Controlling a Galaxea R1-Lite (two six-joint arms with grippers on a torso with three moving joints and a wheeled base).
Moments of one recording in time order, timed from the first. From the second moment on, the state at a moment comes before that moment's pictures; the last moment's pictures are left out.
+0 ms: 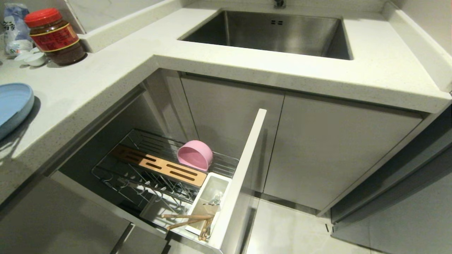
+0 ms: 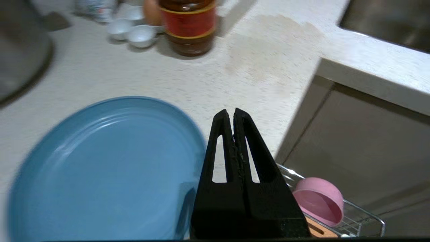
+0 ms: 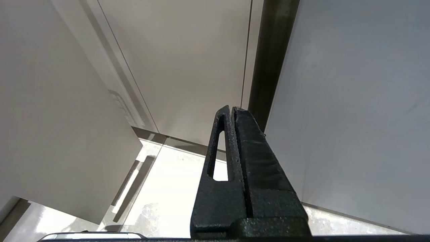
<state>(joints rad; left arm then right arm) -0.12 1.02 -1.29 0.21 0.36 0.00 0.00 0.00 0.00 -0.08 0.00 0.02</state>
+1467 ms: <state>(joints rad) -0.02 1.37 -1.48 0.54 0.48 -0.23 0.00 0.00 0.00 -0.08 0.00 0.02</state>
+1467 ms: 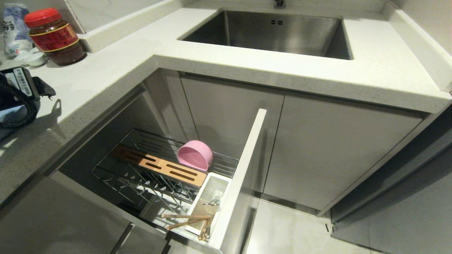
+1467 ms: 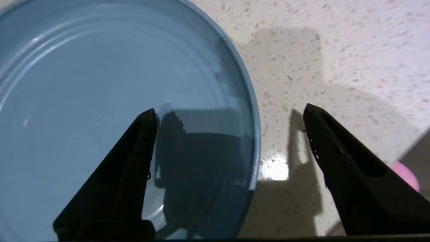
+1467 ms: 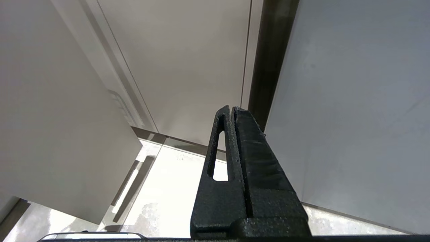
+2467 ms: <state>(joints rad) -0.02 1.41 -1.47 0.51 0.48 -0.25 0.00 0.00 0.00 -0.08 0.00 0.02</state>
